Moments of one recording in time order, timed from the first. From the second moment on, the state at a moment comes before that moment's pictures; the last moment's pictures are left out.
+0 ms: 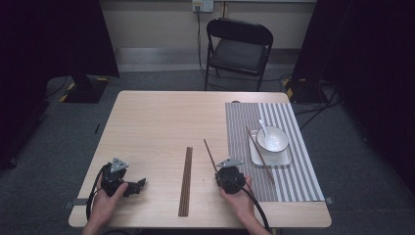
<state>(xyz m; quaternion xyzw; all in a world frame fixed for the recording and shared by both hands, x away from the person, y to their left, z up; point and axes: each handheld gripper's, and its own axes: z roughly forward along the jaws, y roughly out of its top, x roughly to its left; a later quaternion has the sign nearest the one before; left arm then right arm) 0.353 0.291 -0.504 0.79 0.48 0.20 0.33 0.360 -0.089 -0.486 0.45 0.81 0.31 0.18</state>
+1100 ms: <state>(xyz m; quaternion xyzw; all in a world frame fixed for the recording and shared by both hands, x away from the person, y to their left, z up) 0.353 0.291 -0.504 0.78 0.48 0.20 0.33 0.377 -0.116 -0.485 0.47 0.81 0.31 0.17</state>
